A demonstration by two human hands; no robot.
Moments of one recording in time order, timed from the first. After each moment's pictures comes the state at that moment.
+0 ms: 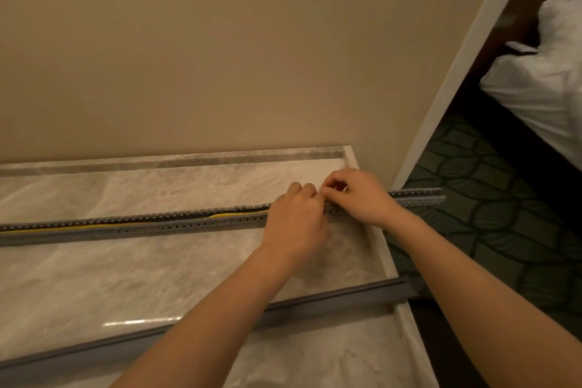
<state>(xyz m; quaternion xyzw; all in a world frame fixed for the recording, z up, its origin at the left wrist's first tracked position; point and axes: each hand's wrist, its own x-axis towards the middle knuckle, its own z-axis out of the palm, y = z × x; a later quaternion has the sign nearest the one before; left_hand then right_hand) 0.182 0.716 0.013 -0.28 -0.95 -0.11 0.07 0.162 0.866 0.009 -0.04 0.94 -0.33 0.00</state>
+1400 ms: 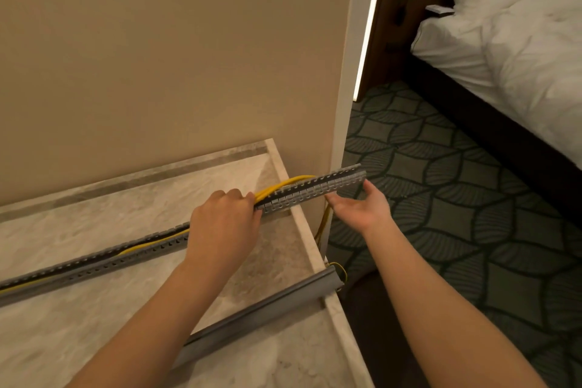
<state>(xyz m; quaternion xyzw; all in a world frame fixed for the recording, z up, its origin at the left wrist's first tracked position) 0.180 0.748 0.016 -0.27 -0.96 0.04 0.10 0.199 0.970 -0.067 0.28 -0.05 -0.96 -0.04</state>
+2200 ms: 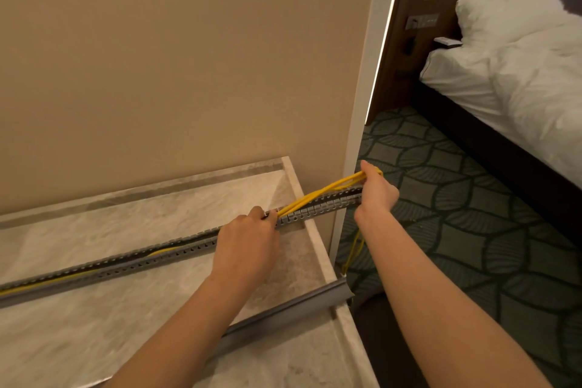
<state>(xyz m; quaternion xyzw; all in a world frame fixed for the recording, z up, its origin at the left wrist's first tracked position) 0.189 0.744 0.006 -0.28 -0.95 0.02 0.09 0.172 0.950 -0.015 0.45 0.37 -0.75 -0.30</state>
